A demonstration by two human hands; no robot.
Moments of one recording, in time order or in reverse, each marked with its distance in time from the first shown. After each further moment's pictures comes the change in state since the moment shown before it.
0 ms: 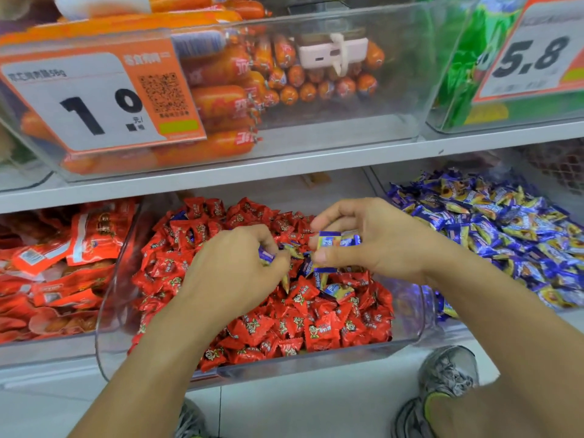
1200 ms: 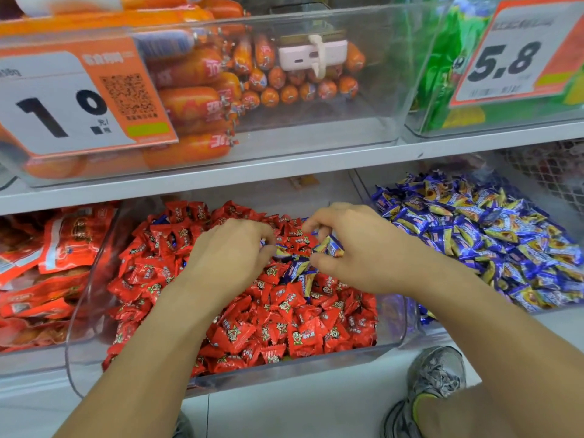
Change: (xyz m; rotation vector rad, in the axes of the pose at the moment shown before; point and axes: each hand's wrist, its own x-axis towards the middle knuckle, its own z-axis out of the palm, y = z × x) left_hand 0.035 -0.001 0.021 0.235 -0.021 0.137; right_hand 0.005 0.012 -0.003 -0.725 0.118 -0.216
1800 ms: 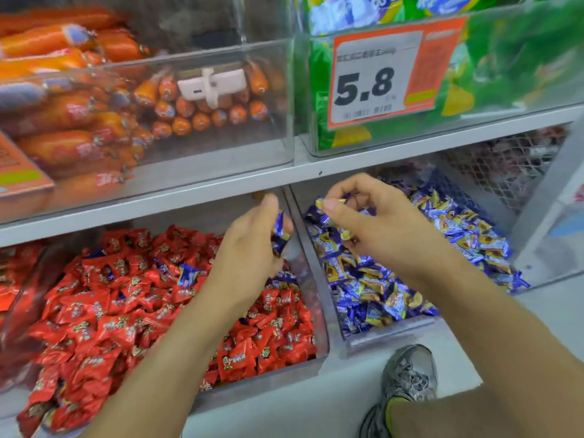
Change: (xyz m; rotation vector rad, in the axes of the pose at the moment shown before) left_hand 0.014 0.116 -0.007 -1.141 0.059 -0.048; right_hand -0.046 0.061 -0.050 0.817 0.361 0.337
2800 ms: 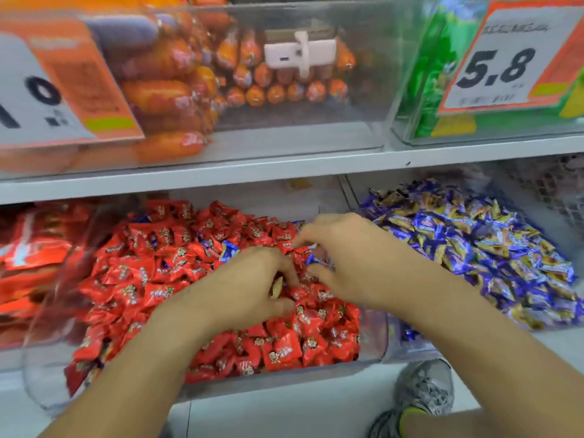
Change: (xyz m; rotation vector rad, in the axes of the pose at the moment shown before) left_hand -0.015 -0.058 -0.075 0.898 -0.457 0.094; right_hand 0.008 -0.007 0.082 -0.964 -0.449 -0.501
